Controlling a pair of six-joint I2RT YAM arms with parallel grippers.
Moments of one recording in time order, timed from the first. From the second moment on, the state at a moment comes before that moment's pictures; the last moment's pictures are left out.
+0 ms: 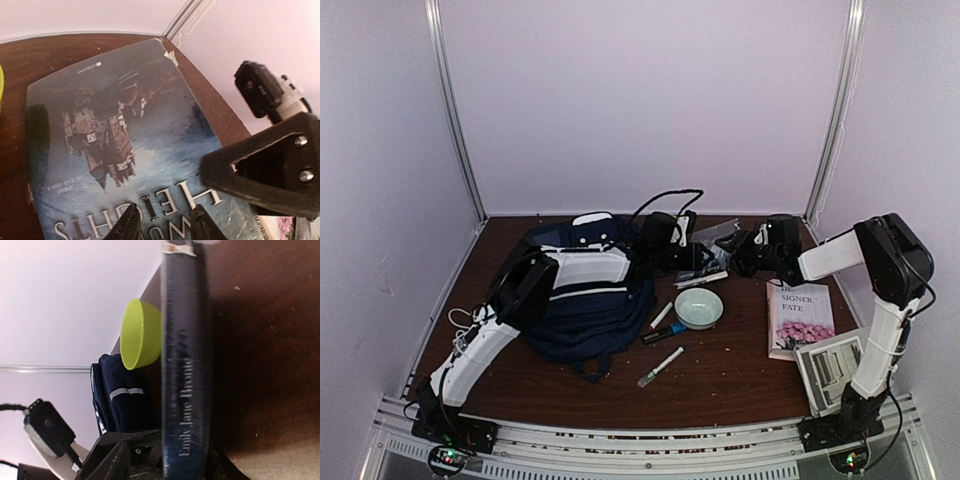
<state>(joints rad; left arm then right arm) -0.85 2.64 2.13 0.14 0.27 -0.55 0.30 1.88 0.95 0.52 -0.40 1.16</state>
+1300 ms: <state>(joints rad) -0.90 1.51 1.39 -0.35 0.03 -0.14 0.23 1.07 1.31 -0.60 -0.33 0.37</state>
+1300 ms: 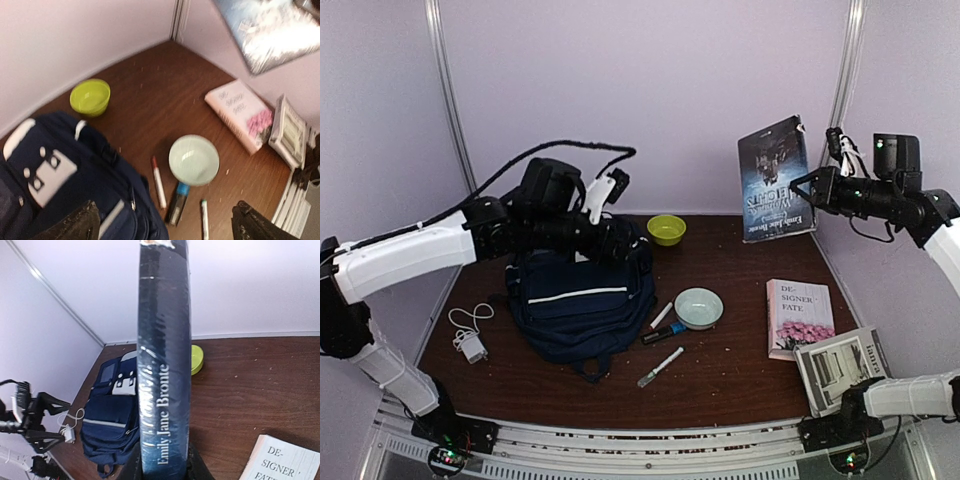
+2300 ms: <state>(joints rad) -0.93 1.72 1.15 -0.71 -0.33 -0.09 0.43 0.89 1.07 -0.72 -0.56 0.37</state>
